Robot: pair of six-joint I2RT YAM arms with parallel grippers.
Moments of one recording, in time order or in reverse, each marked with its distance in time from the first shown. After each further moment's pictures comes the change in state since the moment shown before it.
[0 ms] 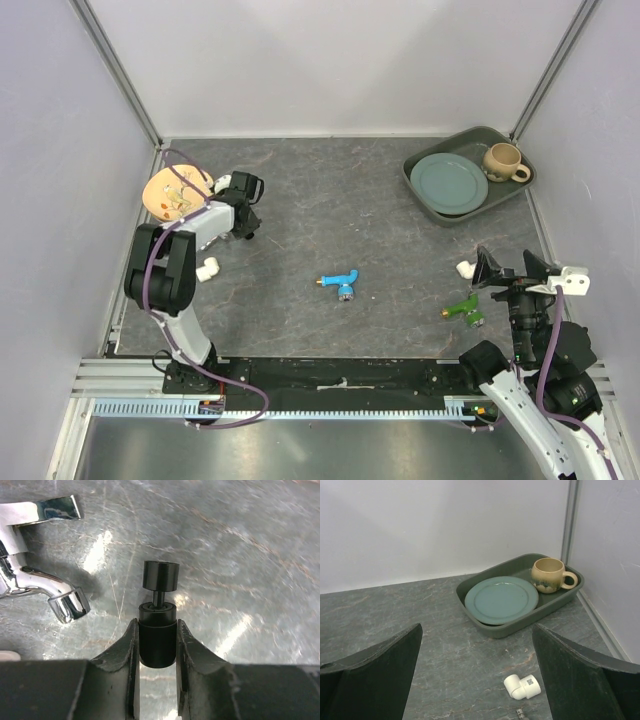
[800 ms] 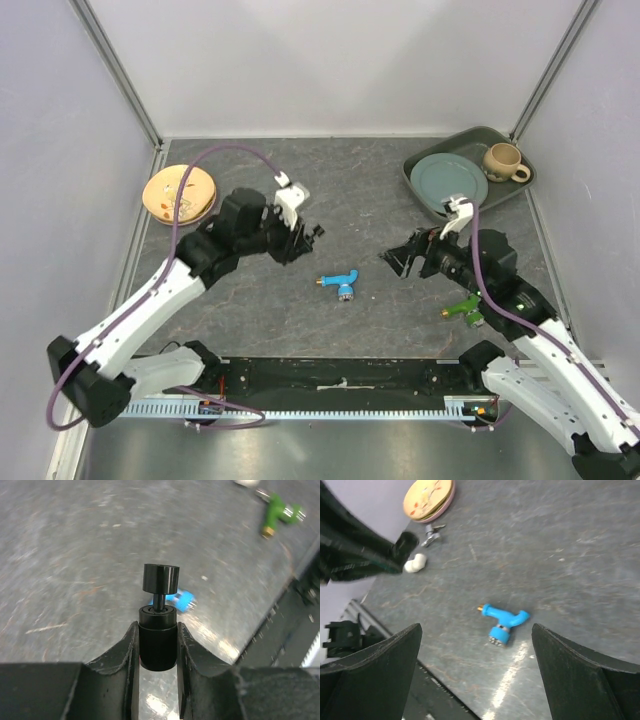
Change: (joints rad) left arm -0.367 -0.660 -0.027 -0.125 0.584 0.737; right arm 0.006 0.628 0.154 0.031 -0.706 0.373
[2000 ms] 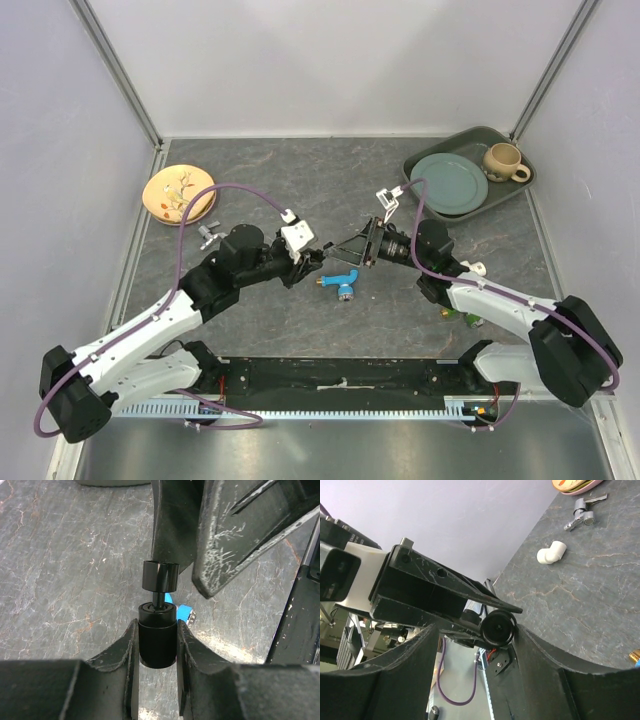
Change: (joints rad) left arm -0.169 -0.212 -0.365 0.385 0.040 0.194; right arm 0.097 0.612 -0.203 1.124 -0.486 0.570
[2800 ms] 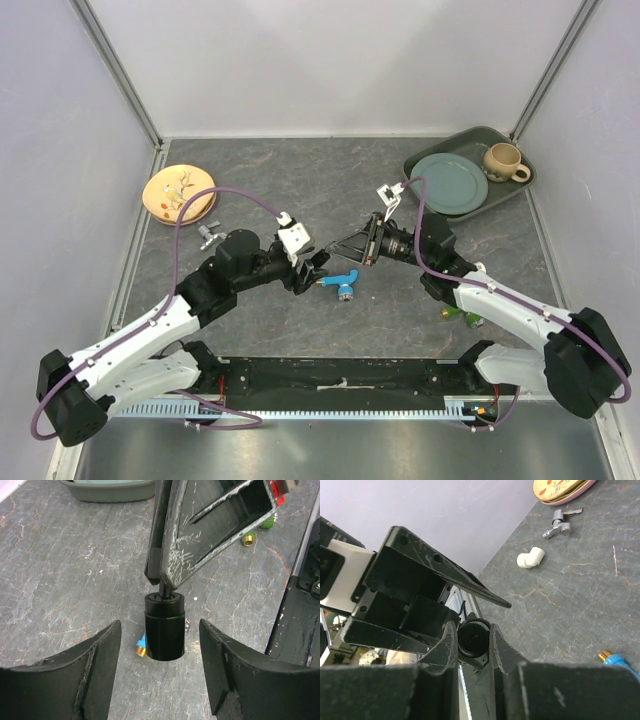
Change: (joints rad) left arm -0.023 -0.027 -0.035 0.071 -0.004 -0.033; right arm 0.007 -0.047 0.051 -0.151 0.046 -0.155
